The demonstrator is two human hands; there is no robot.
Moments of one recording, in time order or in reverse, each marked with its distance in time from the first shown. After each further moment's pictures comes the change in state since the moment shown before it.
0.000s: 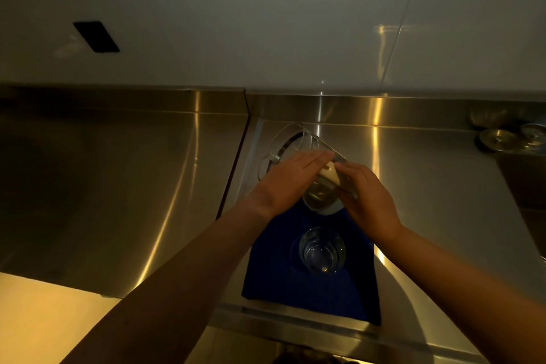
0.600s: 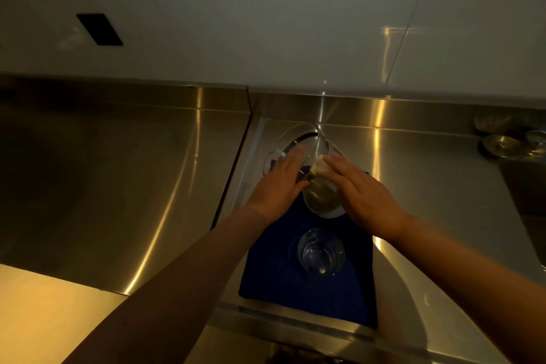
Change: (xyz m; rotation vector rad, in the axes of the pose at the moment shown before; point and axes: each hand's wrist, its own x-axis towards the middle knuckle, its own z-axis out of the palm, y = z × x) left_hand -0.011 -0.005 0.015 -0.178 -0.013 -0.470; right_hand 0.017 0.012 -0.010 -0.187 -0.282 -0.334
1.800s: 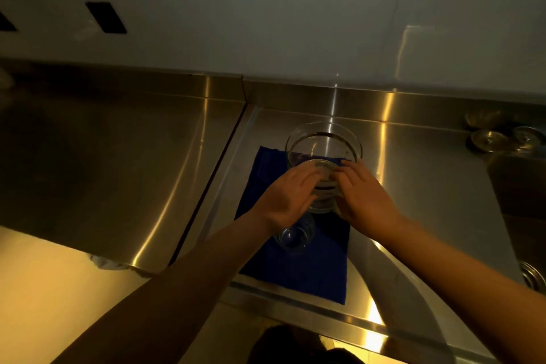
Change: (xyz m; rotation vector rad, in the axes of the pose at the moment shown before) left_hand -0.041 0.055 0.049 0.165 0.125 0.418; right_hand -0.058 0.005 -0.009 -0.121 -0.065 0.143
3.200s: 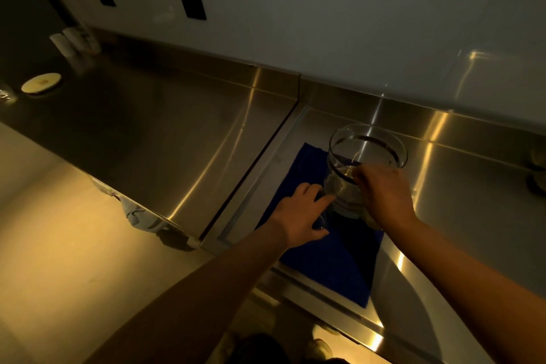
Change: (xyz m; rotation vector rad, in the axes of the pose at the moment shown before) left_hand -0.068 0.007 -0.003 0.184 -0.345 -0.419; right_hand 0.034 -0.033 0.006 0.143 0.021 0.160
